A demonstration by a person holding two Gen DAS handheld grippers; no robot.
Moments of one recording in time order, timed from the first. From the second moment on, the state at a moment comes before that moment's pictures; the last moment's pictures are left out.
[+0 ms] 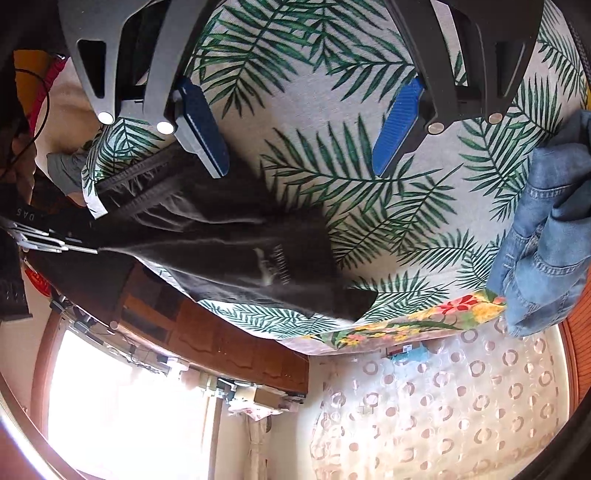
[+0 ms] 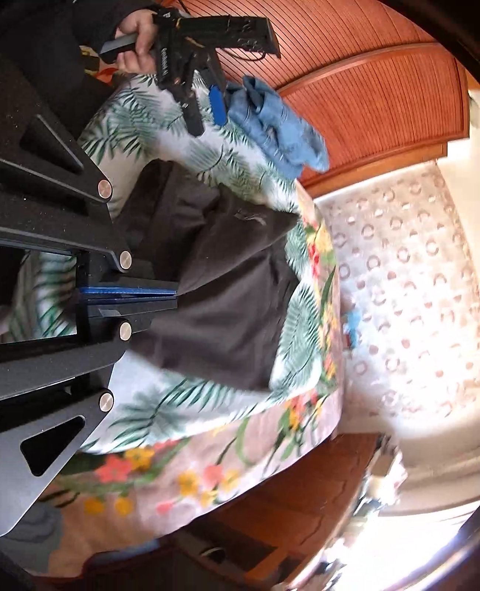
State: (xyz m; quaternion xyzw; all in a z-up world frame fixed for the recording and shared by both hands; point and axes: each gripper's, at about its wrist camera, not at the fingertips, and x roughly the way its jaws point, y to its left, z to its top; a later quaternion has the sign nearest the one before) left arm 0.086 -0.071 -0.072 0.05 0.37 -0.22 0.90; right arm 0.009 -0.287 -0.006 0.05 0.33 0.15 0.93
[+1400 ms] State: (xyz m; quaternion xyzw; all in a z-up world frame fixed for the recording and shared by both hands) left arm 0.073 -0.125 -0.100 0.11 0.39 -0.32 0.86; right arm 0.026 -0.294 -0.037 0.07 0.37 0.12 0.92
